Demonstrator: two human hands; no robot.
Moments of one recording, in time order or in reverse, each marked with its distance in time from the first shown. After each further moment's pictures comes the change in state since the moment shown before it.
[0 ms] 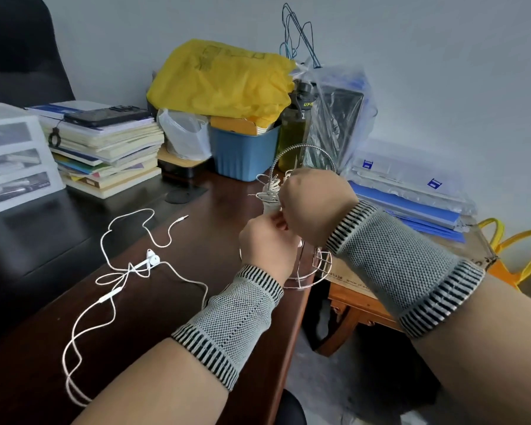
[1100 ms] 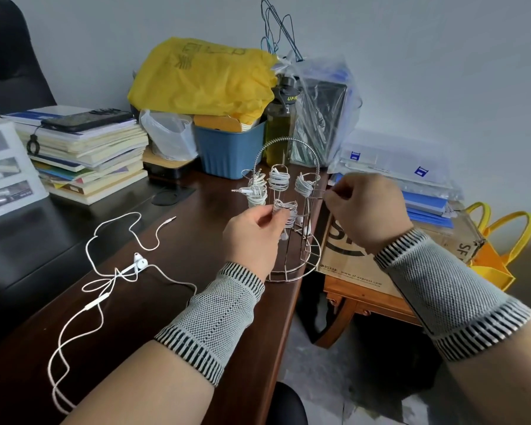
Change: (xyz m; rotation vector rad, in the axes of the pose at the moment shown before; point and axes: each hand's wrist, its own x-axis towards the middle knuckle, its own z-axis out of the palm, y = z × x) left_hand 0.008 -0.018 0.007 -0.190 -0.012 0.012; right_hand -0.047 0.059 0.036 0.483 0.367 0.459
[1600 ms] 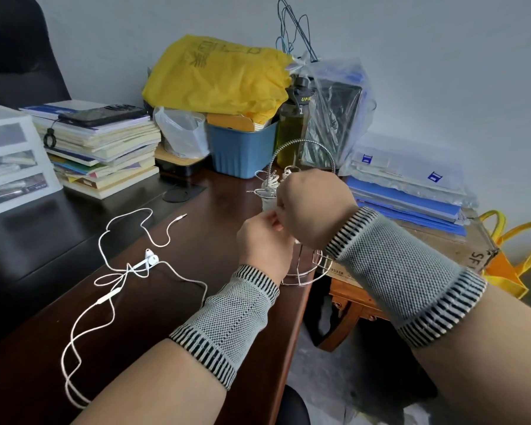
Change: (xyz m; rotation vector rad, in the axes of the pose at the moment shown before) left_hand -0.004 0.002 0.000 0.022 0.000 -0.116; right_hand 0.011 -0.076 0.019 -0.372 -0.261 -0.382
